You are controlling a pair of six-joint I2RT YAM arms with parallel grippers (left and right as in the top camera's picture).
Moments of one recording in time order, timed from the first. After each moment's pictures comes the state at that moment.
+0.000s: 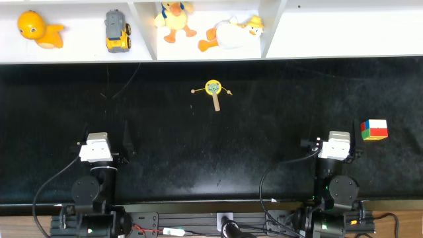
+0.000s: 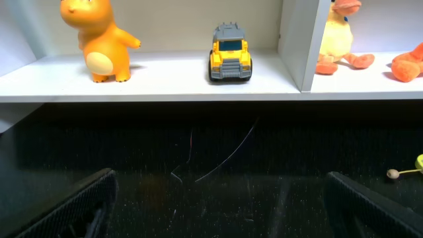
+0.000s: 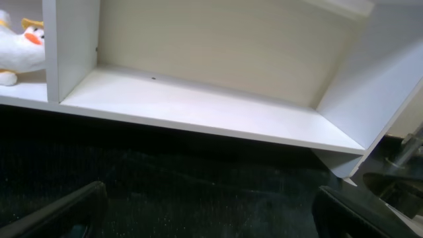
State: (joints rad) left arm 0.03 0.02 0.01 -0.08 -0.04 0.02; right arm -0.15 0.01 0.02 -0.01 0.03 -0.24
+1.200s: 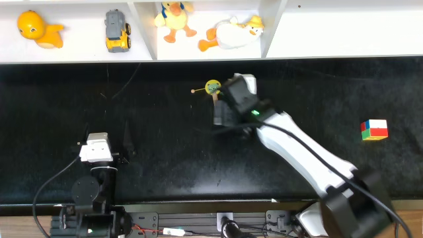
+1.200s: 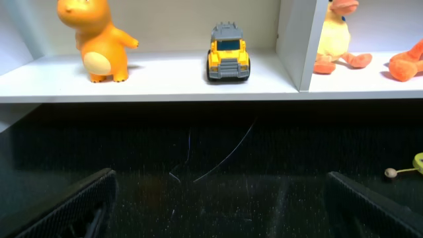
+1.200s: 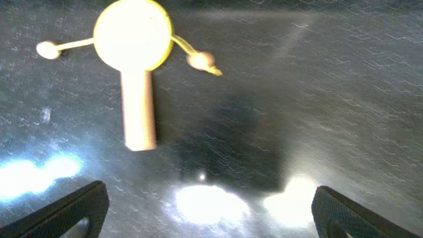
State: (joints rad) left arm 0.03 0.01 0.01 -0.08 -0.03 0.02; right arm 0.61 1.62 1.05 -0.61 0.14 0.55
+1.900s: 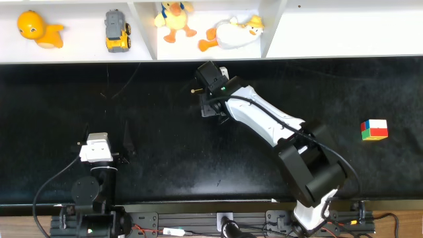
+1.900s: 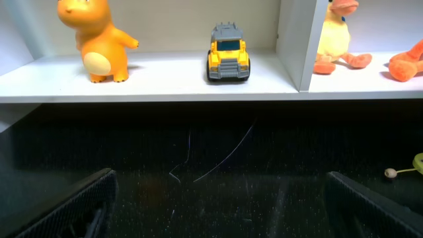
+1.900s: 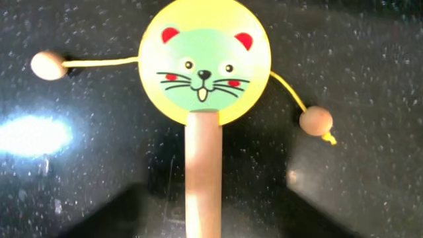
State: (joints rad) left arm 0.03 0.01 0.01 -0.08 -0.03 0.02; right arm 0.64 1.94 1.31 -0.66 0.07 0.48
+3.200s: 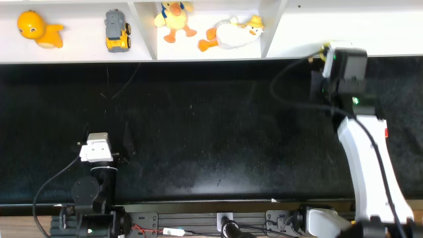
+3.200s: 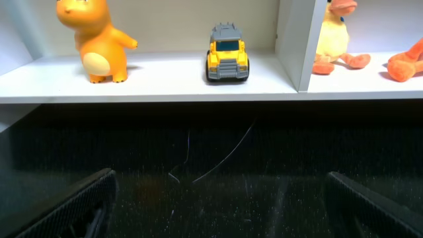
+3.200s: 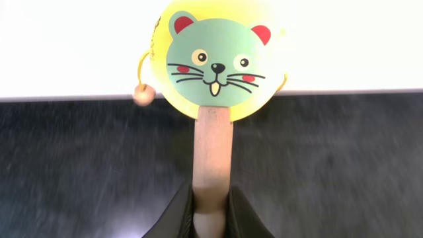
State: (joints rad) left arm 0.03 0.01 0.01 -0.08 -0.03 0.02; right arm -0.06 1.41 1.08 -0.54 0.13 -0.07
